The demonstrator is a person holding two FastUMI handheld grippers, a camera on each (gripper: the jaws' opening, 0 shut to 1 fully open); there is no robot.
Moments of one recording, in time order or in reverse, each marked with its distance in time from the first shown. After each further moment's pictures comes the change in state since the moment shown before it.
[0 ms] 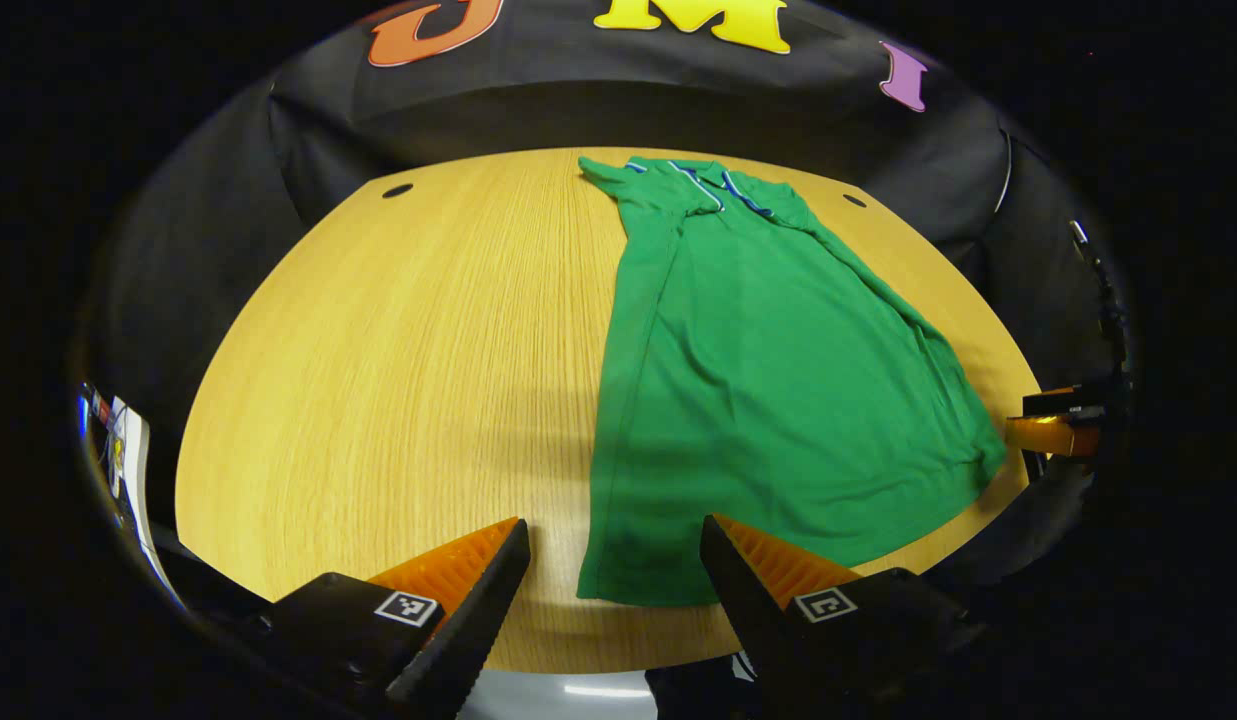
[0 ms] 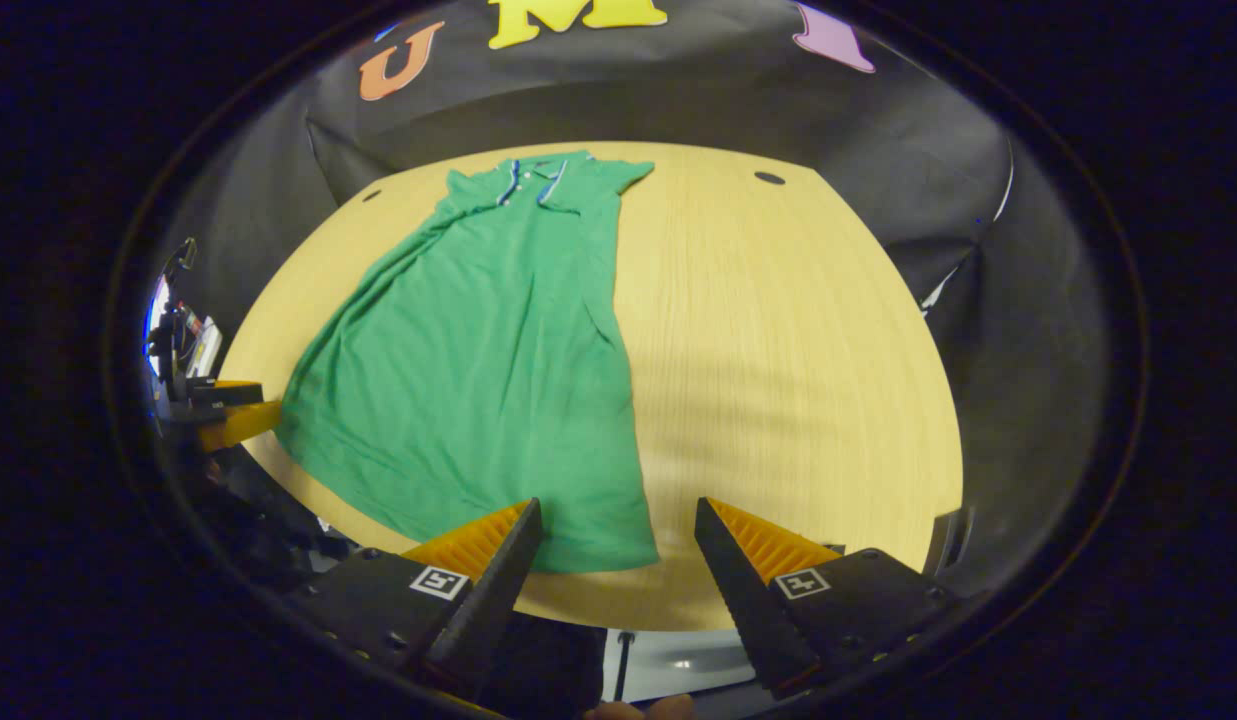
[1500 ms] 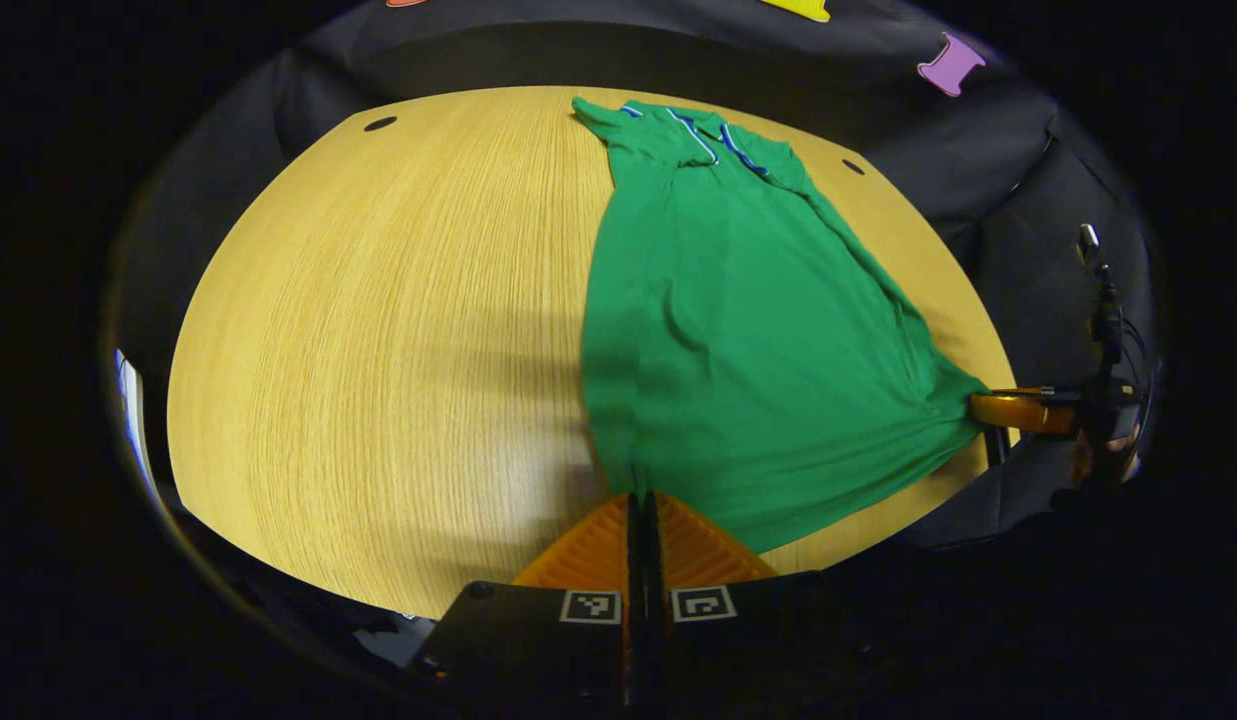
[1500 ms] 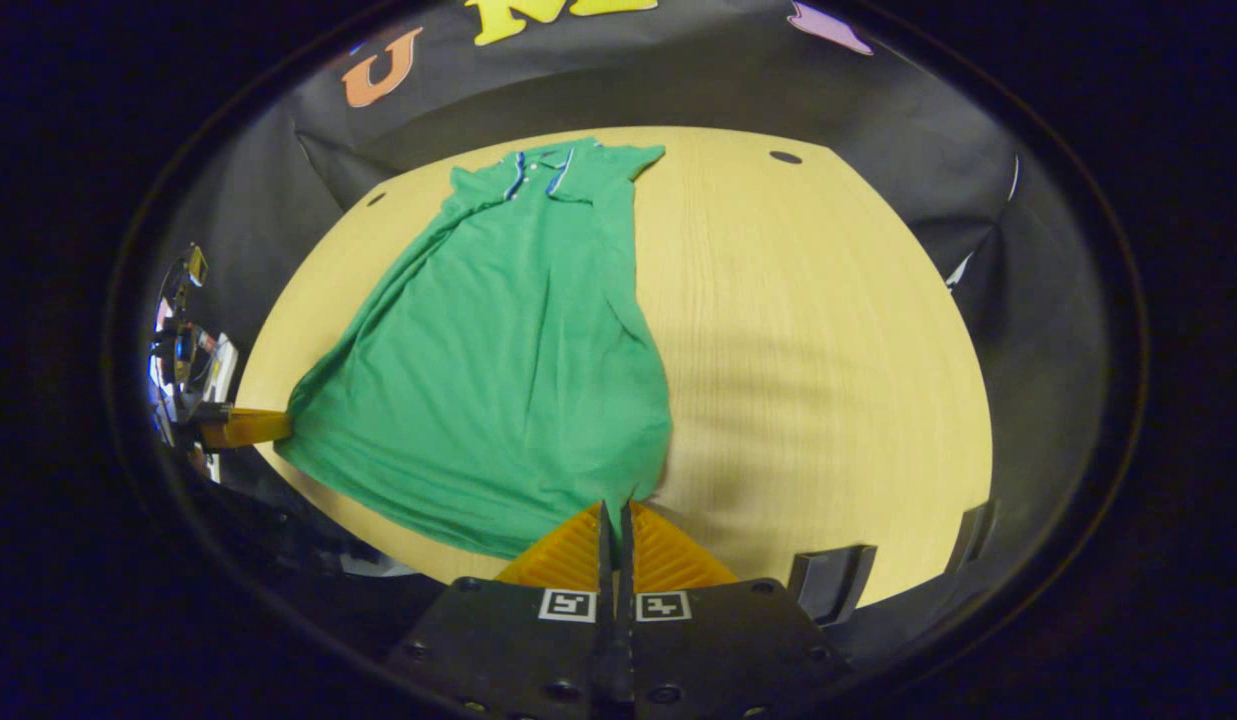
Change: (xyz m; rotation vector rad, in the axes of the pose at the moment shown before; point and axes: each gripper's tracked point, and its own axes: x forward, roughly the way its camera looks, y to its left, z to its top) left arm -0.015 -0.032 0.010 -0.092 0.070 -0.175; right arm -0.011 0.018 0.031 0.051 0.006 0.091
